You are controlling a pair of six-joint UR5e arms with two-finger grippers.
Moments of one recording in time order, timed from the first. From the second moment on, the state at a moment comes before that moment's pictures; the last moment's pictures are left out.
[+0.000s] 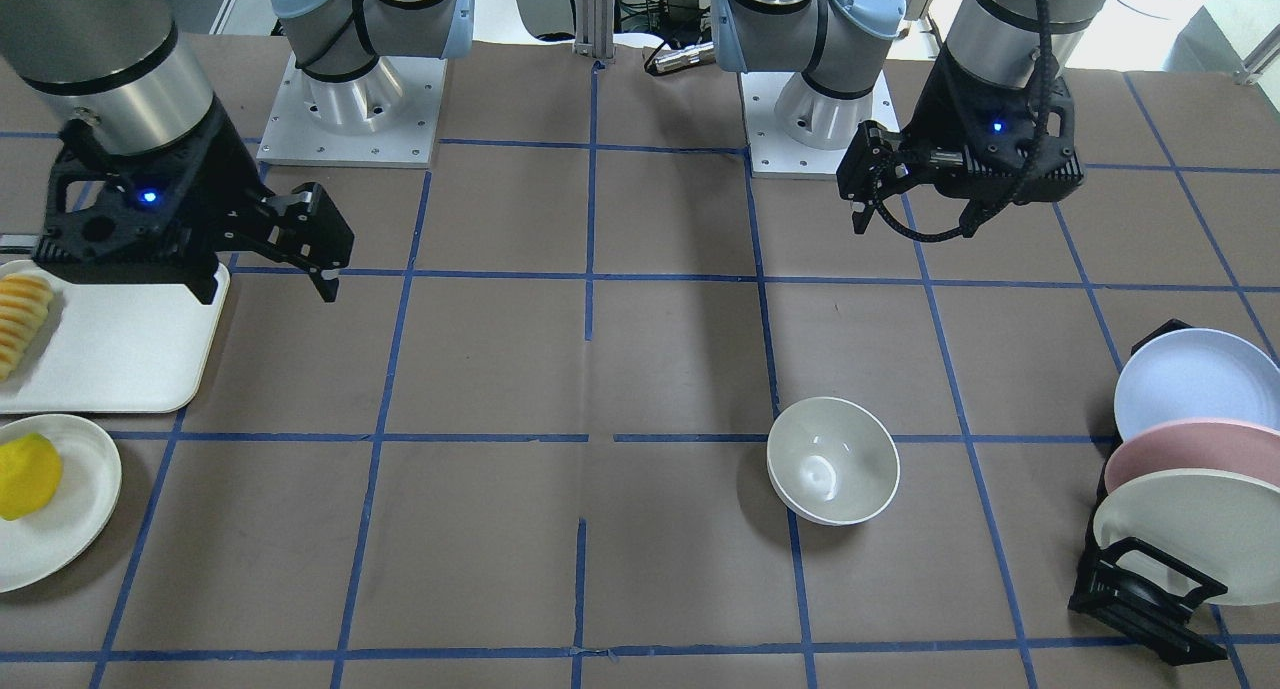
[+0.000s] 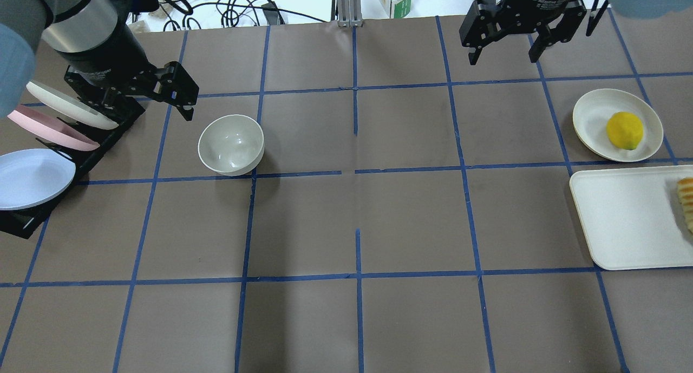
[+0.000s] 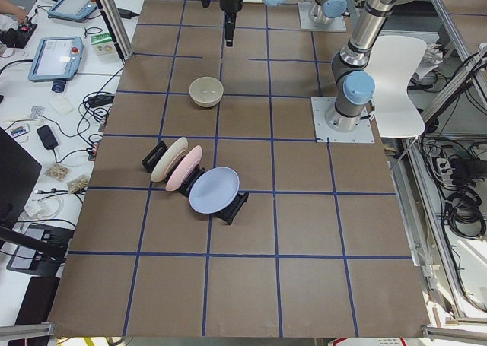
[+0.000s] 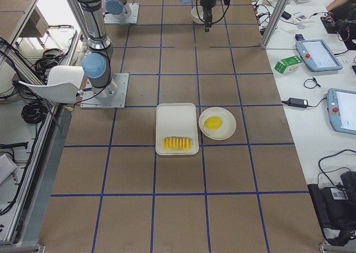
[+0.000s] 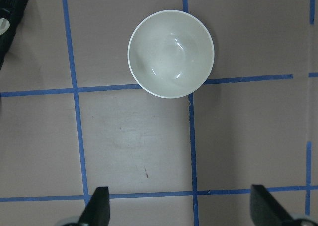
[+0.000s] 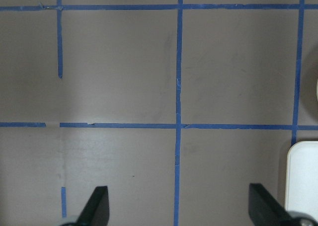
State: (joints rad) left arm -1.52 -1.54 -1.58 -1.55 1.61 0.10; right arm 1.54 -1.43 1.39 -1.59 -1.55 -0.03
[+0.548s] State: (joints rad) left arm -1.45 -1.59 -1.58 -1.52 1.61 0.11; right arm 1.18 -1.37 1.39 -1.61 -1.59 -0.47
